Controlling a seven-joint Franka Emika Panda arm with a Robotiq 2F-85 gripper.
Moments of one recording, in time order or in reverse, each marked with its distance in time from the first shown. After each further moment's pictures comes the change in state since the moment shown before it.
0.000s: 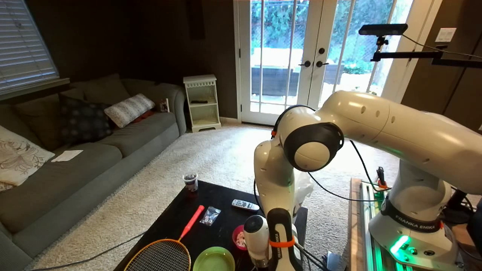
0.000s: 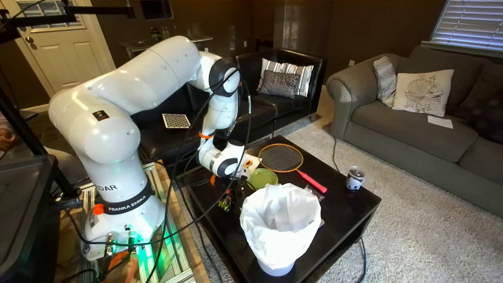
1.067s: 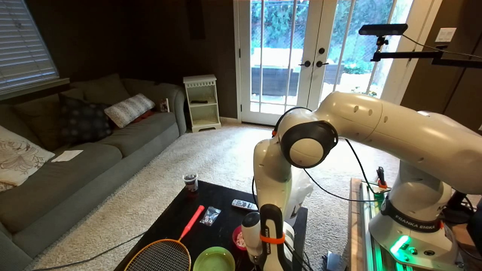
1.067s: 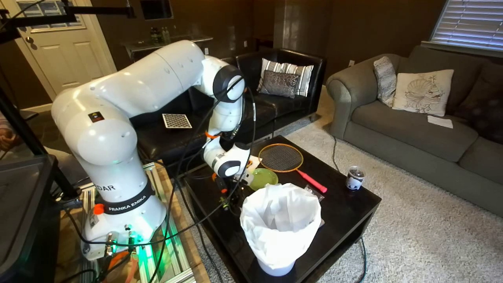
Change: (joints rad) arm -0.078 0.033 0.051 0.056 0.129 -0.036 0.143
